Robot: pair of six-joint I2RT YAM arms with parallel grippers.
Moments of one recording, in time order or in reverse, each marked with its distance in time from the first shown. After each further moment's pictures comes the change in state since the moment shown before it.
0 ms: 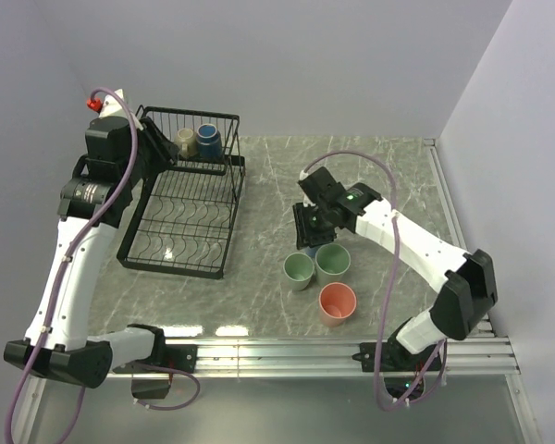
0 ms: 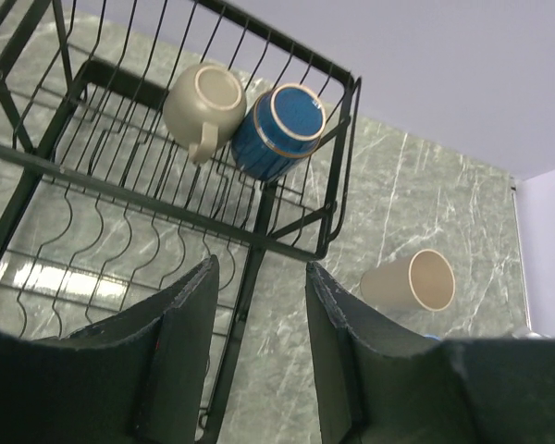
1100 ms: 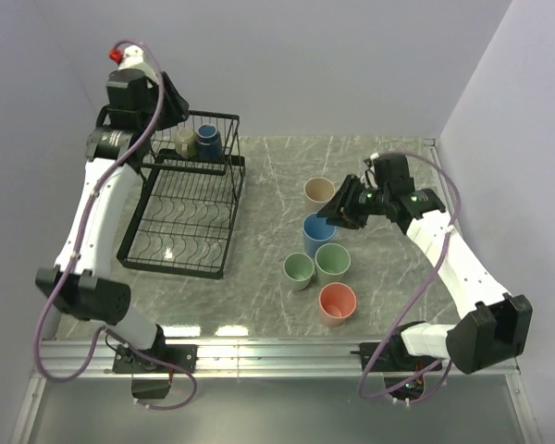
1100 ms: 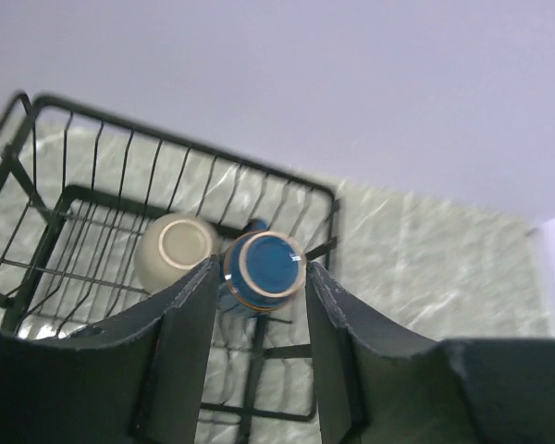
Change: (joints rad) left arm 0.023 0.400 0.311 0.127 0.026 0.121; right arm -0.404 -0.244 -0.225 0.266 -0.475 0.357
